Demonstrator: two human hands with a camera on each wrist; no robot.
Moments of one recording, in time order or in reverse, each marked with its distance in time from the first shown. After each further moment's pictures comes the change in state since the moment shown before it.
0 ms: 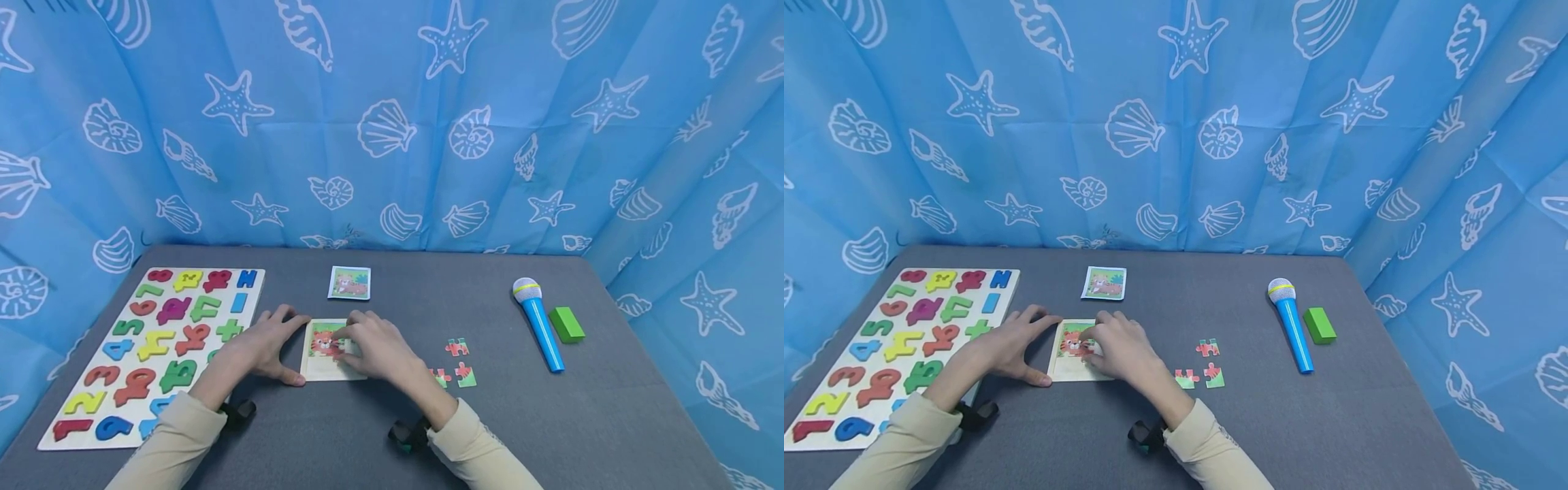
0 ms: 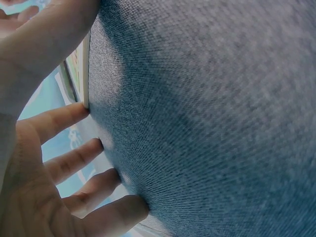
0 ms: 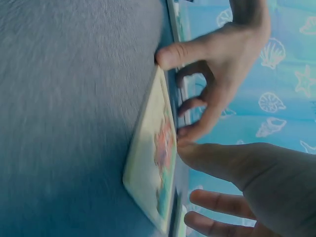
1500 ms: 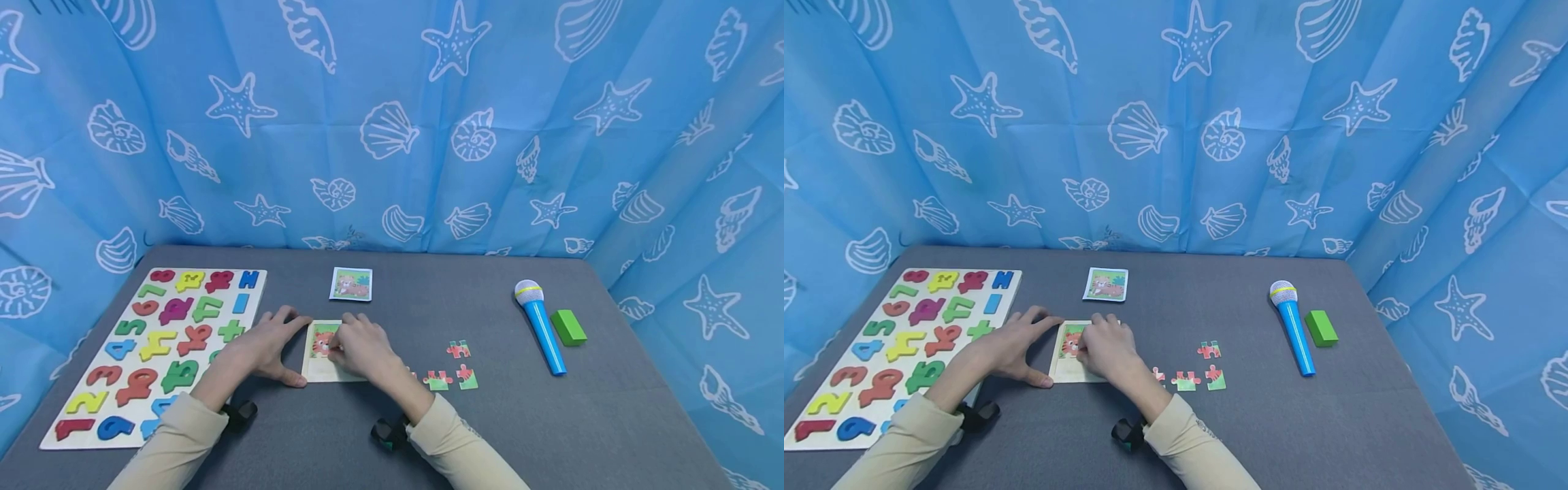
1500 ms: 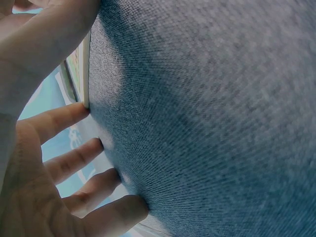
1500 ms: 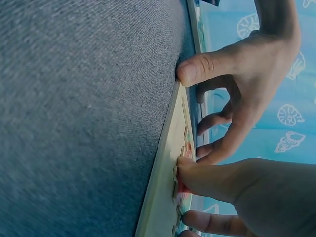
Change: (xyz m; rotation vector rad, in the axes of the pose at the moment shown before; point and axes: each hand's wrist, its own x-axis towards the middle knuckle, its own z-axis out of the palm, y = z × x) left_hand 0.003 -0.003 0.003 -0.008 0.007 -0.005; right_hand 0.021 -0.016 0.017 -0.033 -0.042 0.105
